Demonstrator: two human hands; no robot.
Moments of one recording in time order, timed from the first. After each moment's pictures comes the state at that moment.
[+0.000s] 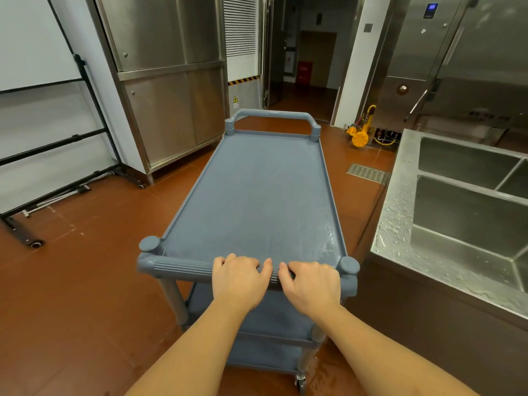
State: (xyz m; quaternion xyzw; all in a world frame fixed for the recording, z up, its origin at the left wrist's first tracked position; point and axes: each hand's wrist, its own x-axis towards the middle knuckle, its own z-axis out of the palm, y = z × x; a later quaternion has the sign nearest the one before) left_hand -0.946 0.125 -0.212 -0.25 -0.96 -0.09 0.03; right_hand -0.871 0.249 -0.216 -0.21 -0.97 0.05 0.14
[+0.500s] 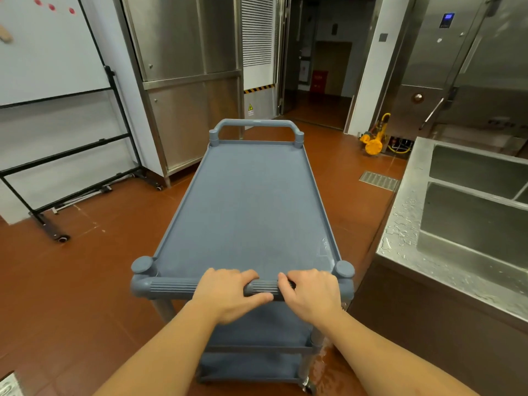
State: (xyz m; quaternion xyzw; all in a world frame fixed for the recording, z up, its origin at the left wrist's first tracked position) left_hand -0.931 0.056 -0.207 -0.38 -0.92 -0.05 -0.03; right_hand -0.843 0.231 -0.214 -0.13 -0.98 0.06 0.12
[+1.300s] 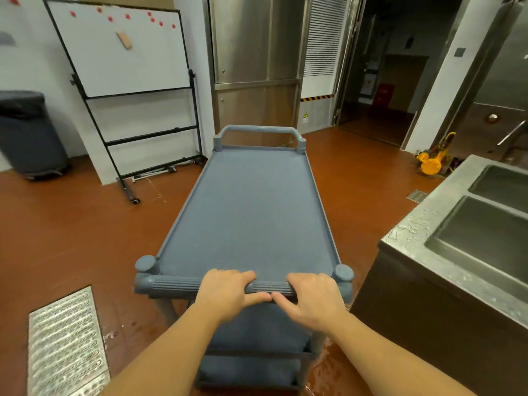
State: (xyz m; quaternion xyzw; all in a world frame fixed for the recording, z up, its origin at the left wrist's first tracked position) left_hand -0.741 0.020 -0.221 -0.28 -0.96 -0.02 0.06; right_hand -0.685 0.225 -0.215 0.11 -0.99 0.06 0.11
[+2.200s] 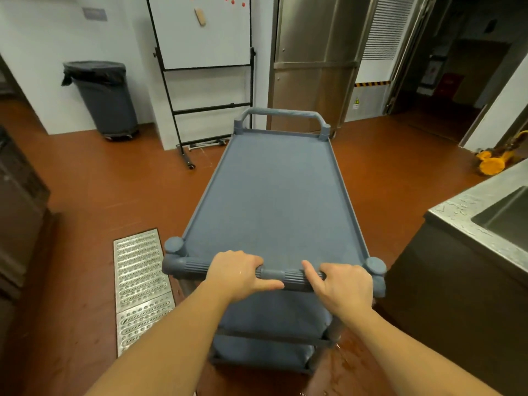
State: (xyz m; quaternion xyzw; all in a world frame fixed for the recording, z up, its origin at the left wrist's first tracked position) left_hand -0.556 -0.121 -0.216 -0.18 -0.98 -0.03 0.03; right_hand -0.527 0.105 -0.220 0.03 -0.99 0.02 0.16
